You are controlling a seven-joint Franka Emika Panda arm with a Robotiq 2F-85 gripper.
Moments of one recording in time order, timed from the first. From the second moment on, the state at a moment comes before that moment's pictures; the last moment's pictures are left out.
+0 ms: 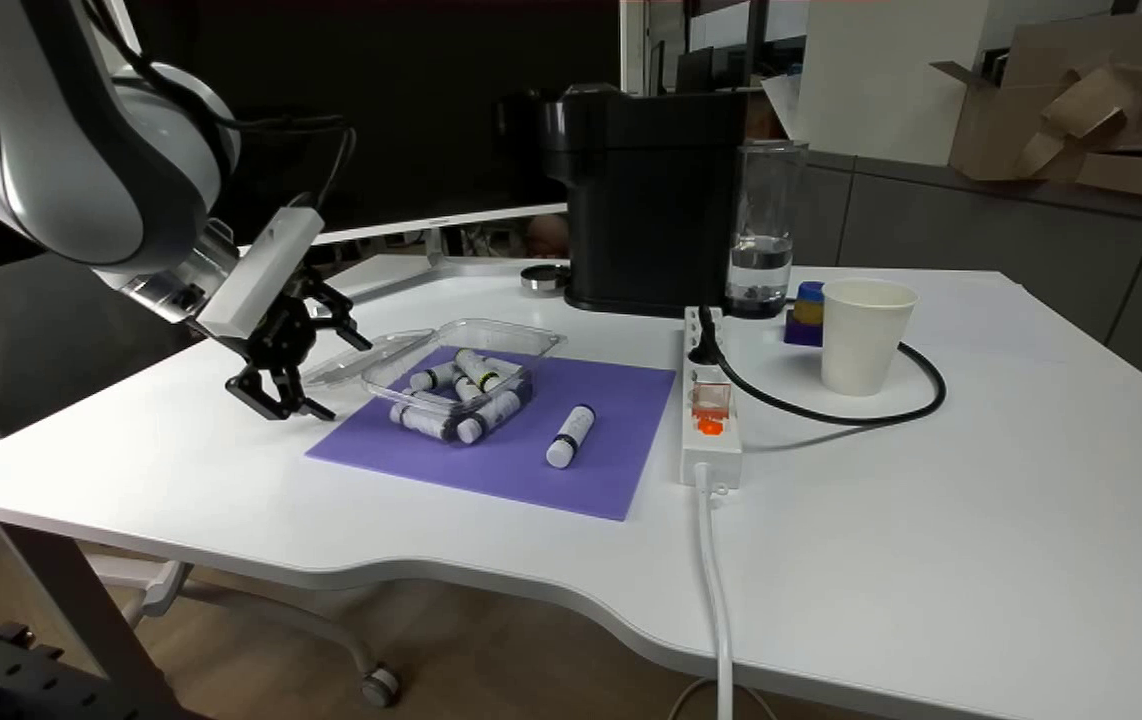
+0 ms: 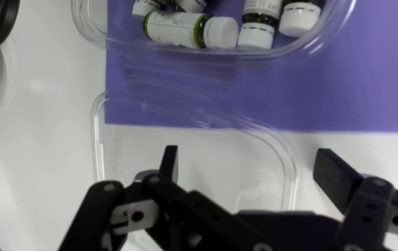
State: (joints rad) arm 0.21 0.57 0.23 -2.26 -1.68 2.54 0.49
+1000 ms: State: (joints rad) arm 0.22 0.56 0.29 -2.24 -1.85 2.42 0.92
